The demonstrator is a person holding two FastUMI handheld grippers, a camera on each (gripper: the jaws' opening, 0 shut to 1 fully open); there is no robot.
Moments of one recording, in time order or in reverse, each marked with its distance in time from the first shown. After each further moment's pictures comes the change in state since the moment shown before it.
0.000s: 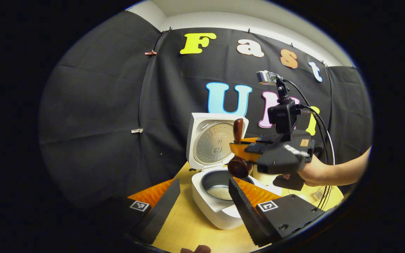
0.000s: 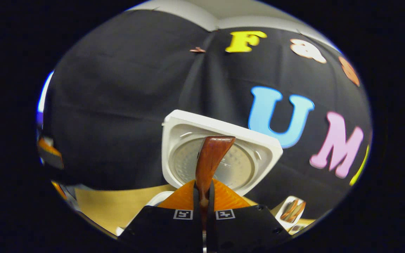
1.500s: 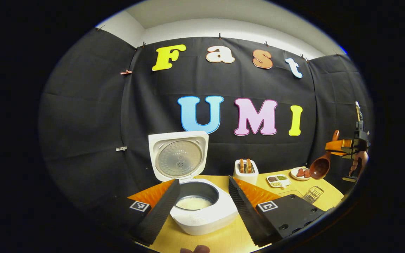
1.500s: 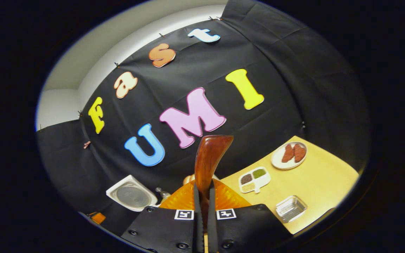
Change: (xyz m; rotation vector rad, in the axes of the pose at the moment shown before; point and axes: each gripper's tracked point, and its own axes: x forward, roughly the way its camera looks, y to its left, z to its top) left arm -0.013 -0.150 0.042 0.117 -0.086 -0.055; right arm -0.414 -0.355 -0.073 0.712 -0.224 -0.582
